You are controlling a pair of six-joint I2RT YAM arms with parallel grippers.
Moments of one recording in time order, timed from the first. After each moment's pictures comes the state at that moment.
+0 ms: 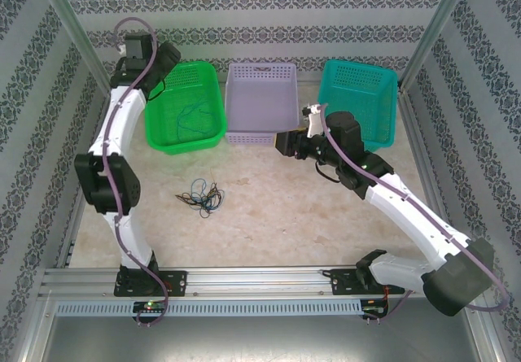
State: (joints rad) left arm 0.01 1.90 1.95 -0.58 -0.01 -0.80; right arm 0.51 1.17 1.01 -0.23 -0.31 0.44
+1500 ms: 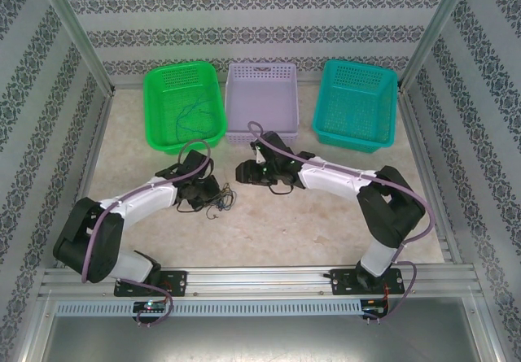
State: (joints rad) left arm -0.45 1.41 0.73 -0.43 0.21 -0.99; right arm 0.73 1.73 1.10 -0.22 -0.30 0.76
